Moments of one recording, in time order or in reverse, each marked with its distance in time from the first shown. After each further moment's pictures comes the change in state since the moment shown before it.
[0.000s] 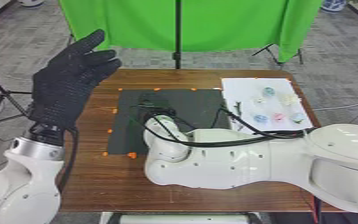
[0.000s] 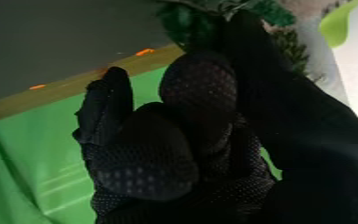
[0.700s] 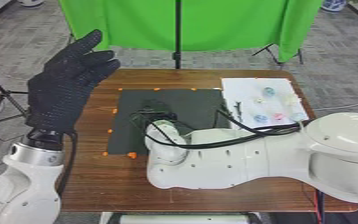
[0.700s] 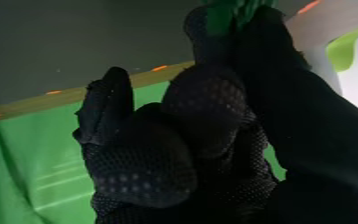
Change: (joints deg) left arm 1.7 4.7 1.4 0.1 -1.7 0.1 8.0; right arm 4.4 -1.4 -7.1 0.9 4.4 -0.4 1.6
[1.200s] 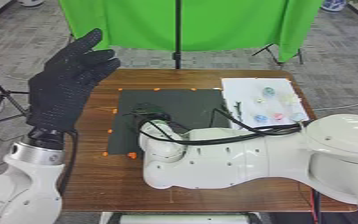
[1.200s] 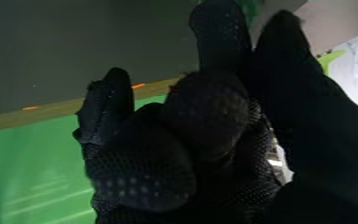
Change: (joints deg) left arm -1.1 0.1 1.0 0.0 -0.1 1.0 -0.1; right arm -0.8 -0.1 3.1 -1.5 3.1 -6.2 -3.3
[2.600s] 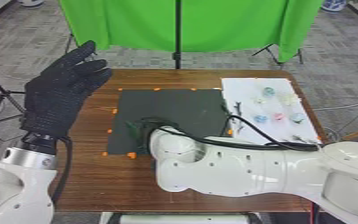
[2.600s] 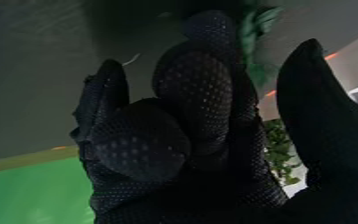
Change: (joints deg) left arm 6.0 -8.1 -7.4 -2.3 1.4 0.3 -10.7; right arm -10.3 6.4 11.4 -6.0 -0.8 -16.2 -1.2
